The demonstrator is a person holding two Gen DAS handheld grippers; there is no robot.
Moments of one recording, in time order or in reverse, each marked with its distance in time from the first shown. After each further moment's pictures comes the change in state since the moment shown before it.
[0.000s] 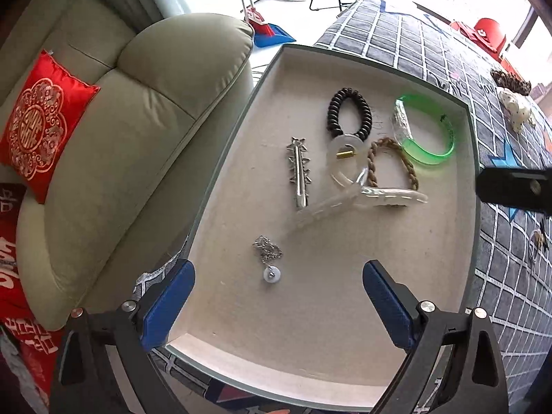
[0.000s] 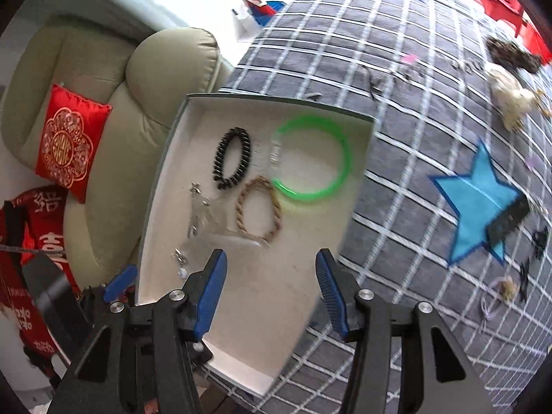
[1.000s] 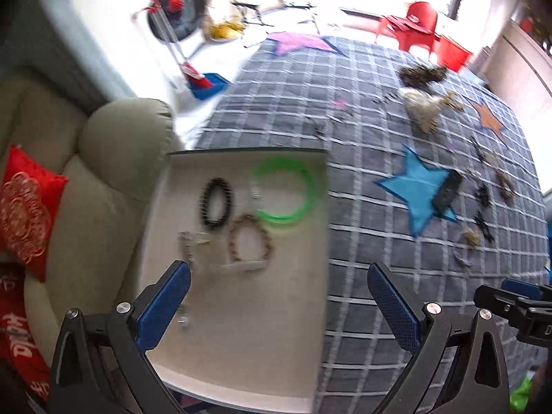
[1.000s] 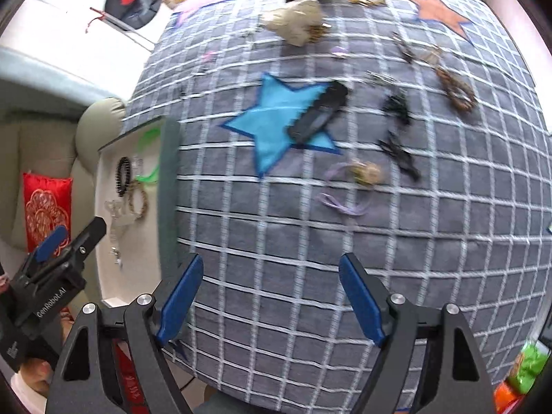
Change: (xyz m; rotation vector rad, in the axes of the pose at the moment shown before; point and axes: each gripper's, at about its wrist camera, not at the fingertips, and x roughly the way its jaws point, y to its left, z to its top) left arm -0.069 -0.119 0.033 0.247 -0.115 -0.085; right arm -0.073 -0.163 -0.101 0.362 -0.091 -0.061
